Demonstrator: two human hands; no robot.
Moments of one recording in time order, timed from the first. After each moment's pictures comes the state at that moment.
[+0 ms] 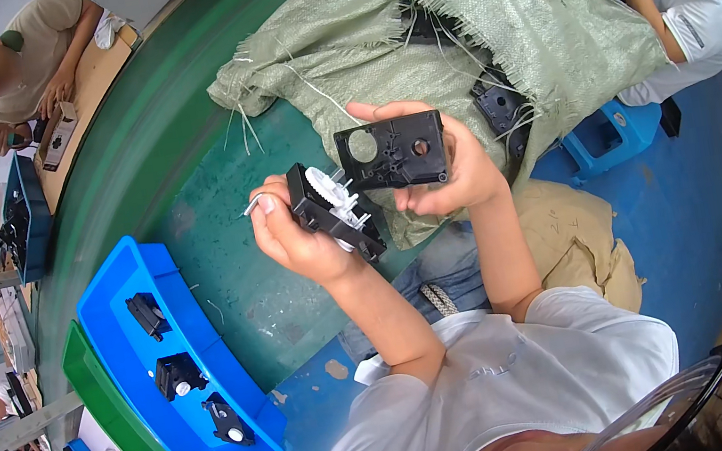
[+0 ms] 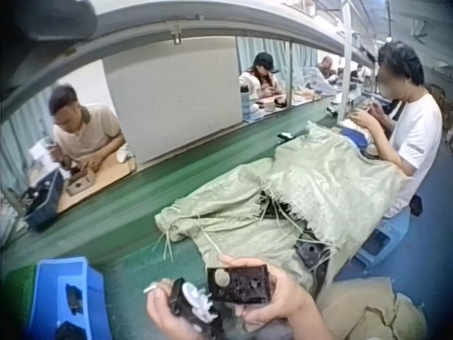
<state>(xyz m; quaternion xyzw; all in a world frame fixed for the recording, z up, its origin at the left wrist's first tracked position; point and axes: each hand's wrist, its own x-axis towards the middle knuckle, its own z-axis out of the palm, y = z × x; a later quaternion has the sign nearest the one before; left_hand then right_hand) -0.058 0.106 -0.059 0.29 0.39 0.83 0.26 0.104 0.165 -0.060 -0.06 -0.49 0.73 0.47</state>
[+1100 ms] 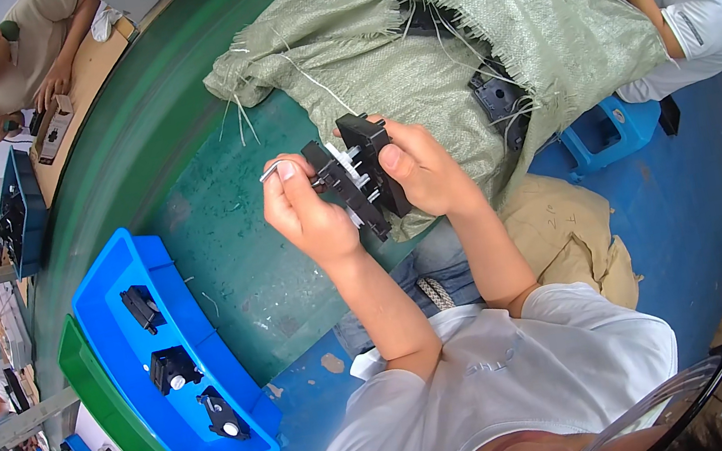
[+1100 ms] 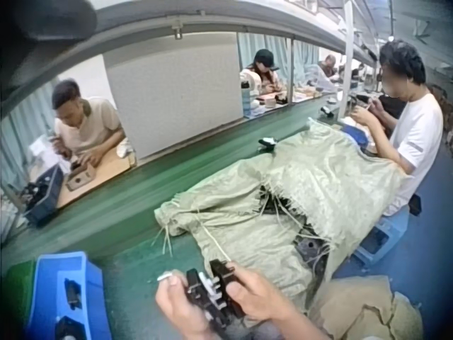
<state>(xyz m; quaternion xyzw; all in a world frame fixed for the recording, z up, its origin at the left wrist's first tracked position) -0.043 0.112 -0.049 0.33 0.54 0.75 0.20 0.082 0.157 -0.075 -0.29 -0.66 0.55 0.41</state>
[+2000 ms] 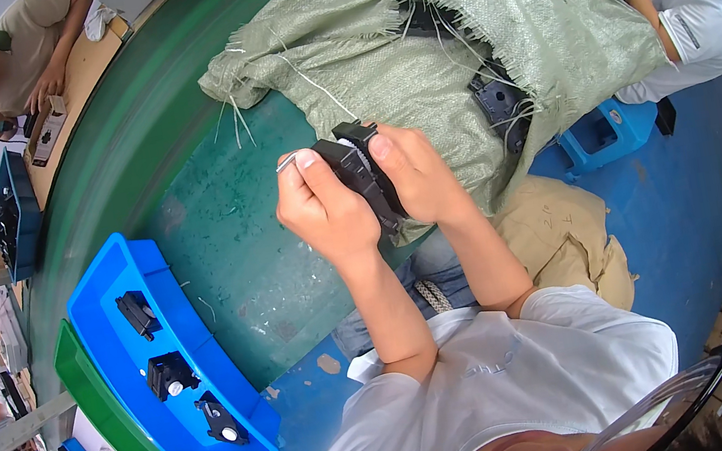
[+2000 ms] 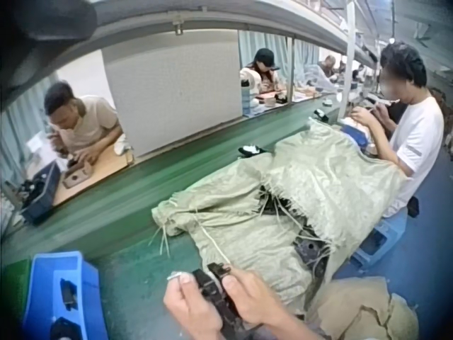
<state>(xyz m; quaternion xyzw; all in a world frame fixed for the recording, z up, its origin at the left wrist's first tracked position) -0.027 0.114 -0.042 0.36 0.64 0.66 0.16 0.075 0.154 -0.078 -0.35 -0.66 0.53 0.40</state>
